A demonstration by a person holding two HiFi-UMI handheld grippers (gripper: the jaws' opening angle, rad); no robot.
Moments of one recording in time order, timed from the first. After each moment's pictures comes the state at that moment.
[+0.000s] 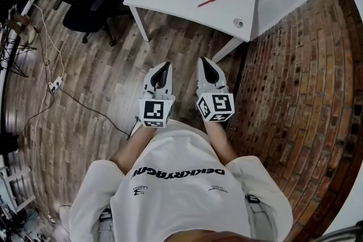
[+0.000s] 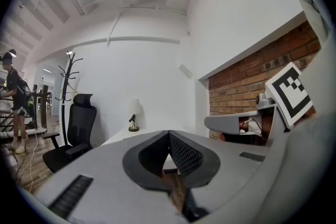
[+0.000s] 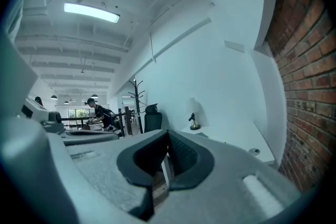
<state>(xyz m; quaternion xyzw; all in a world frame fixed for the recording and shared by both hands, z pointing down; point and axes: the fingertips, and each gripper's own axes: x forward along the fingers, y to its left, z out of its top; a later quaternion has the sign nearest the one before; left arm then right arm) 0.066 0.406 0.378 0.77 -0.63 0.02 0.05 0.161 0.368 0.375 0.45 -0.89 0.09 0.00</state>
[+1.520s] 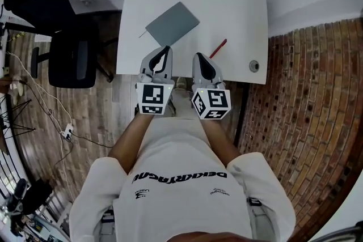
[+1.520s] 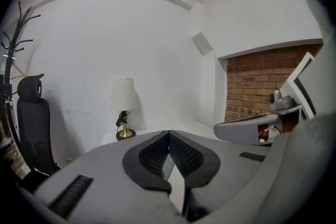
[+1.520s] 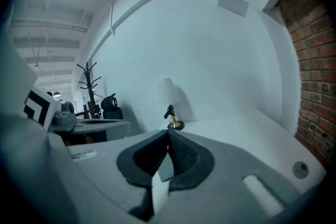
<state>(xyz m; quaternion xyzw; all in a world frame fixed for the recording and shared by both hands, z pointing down) -0.087 -0.112 0.419 0.85 -0.51 0.11 0.10 0.001 -0.092 0.425 0.57 -0.80 0.19 0.06</state>
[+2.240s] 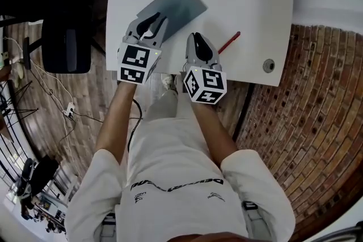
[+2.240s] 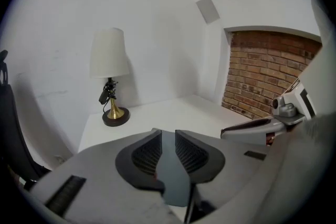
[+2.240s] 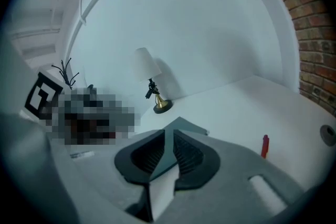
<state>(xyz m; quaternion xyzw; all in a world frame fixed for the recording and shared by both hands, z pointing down) -0.081 -0.241 0.548 0.86 -0.42 0.23 0.16 0.007 -0.191 0.566 0.58 -0.75 0.31 0.08</state>
